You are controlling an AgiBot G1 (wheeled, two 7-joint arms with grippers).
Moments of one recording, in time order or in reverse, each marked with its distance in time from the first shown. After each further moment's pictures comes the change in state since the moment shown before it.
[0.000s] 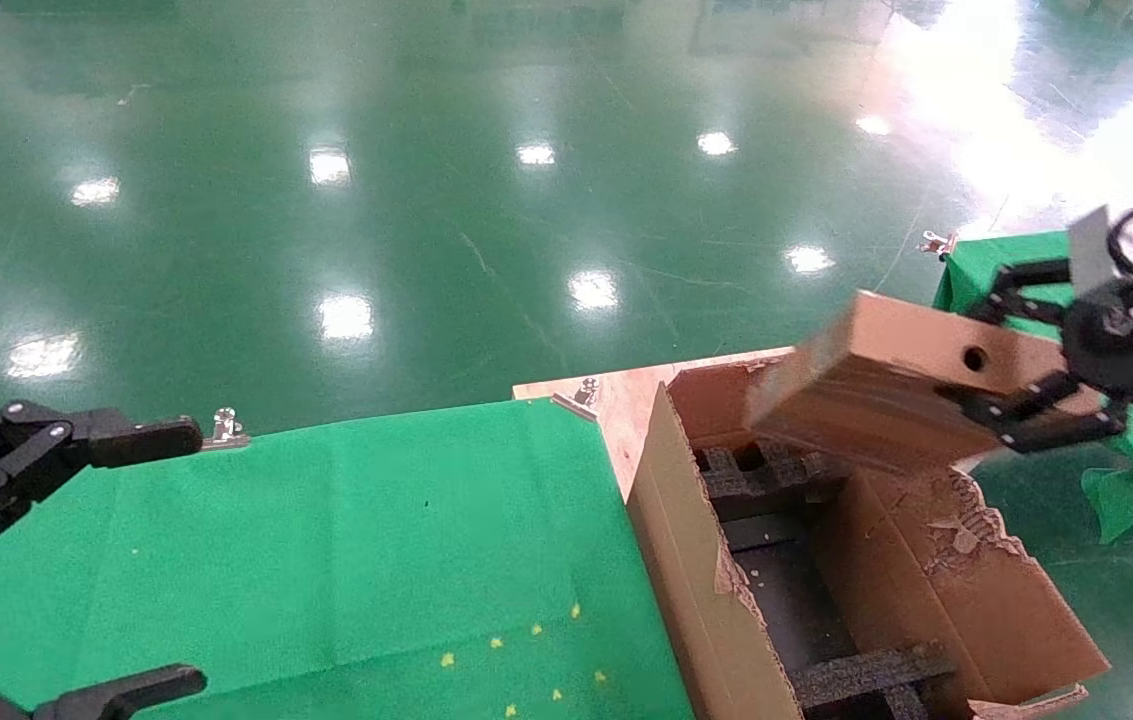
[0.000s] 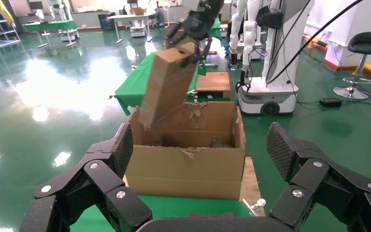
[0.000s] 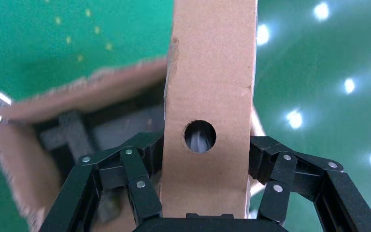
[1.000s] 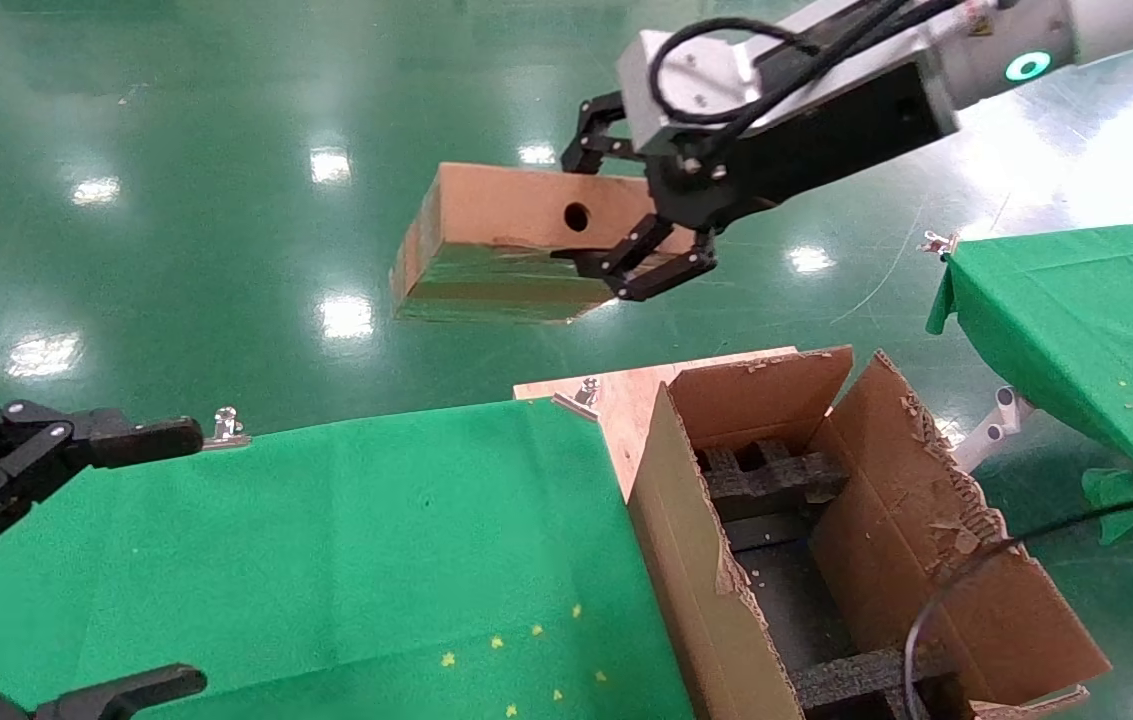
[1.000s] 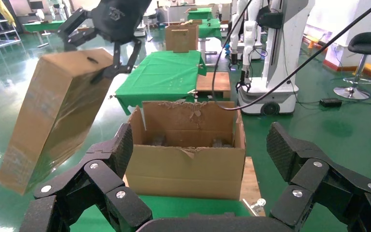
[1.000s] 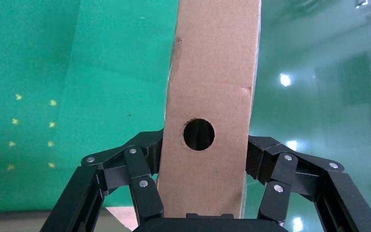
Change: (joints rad) left arm 0.001 0.001 -0.003 0.000 0.002 0.001 -0.002; right arm -0.289 -0.514 0.576 -0.172 -0.096 0.003 -0.164
